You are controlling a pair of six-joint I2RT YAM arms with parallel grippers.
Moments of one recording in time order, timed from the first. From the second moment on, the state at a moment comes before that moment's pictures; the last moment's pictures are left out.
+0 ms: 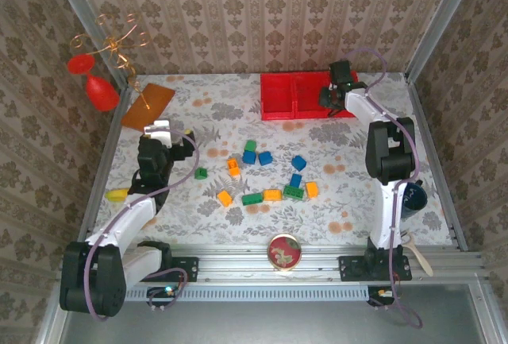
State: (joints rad) left arm -0.19 1.05 0.45 0.36 -0.13 -0.05; right arm 0.11 2.18 1.77 -0.51 0.07 0.28
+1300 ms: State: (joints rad) left arm -0.19 1.04 0.46 0.36 -0.12 -0.06; right arm 0.40 2.09 1.63 -0.50 0.18 0.41
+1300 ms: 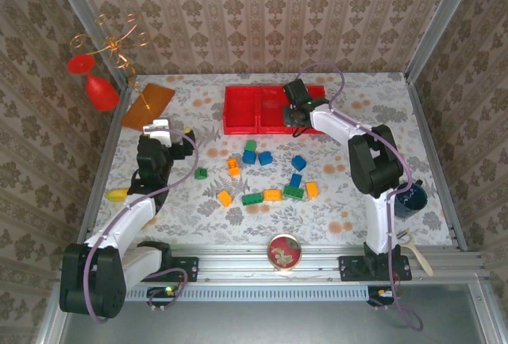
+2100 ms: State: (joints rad) left arm -0.18 1.03 0.47 0.29 -0.11 -0.08; right arm 0.42 2.12 1.71 -0.58 0.17 0.43
